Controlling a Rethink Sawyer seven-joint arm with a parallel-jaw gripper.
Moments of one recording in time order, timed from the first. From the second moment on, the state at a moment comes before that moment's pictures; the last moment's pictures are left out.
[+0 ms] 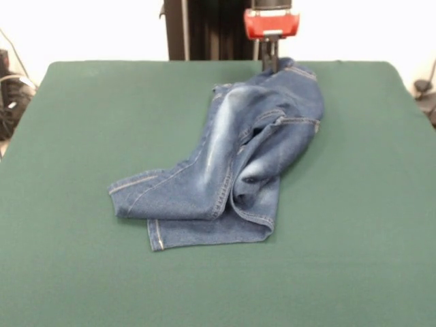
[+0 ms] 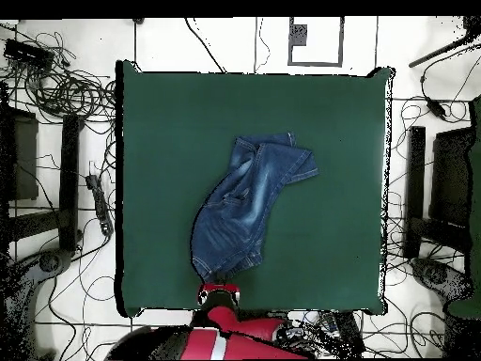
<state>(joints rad) -0.12 -0.43 -0.12 2.28 -0.39 -0.60 2.00</state>
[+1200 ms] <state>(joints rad) -0.41 -0.63 0.03 2.21 -0.66 -0.10 2.00</state>
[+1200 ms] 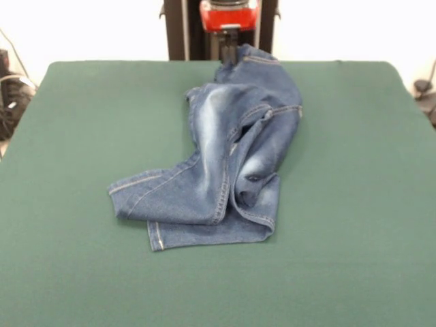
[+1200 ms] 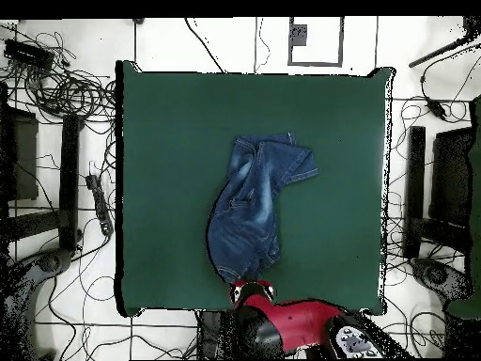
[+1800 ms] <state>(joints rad) -0.61 -0.74 0.21 2.21 -0.72 0.02 2.00</state>
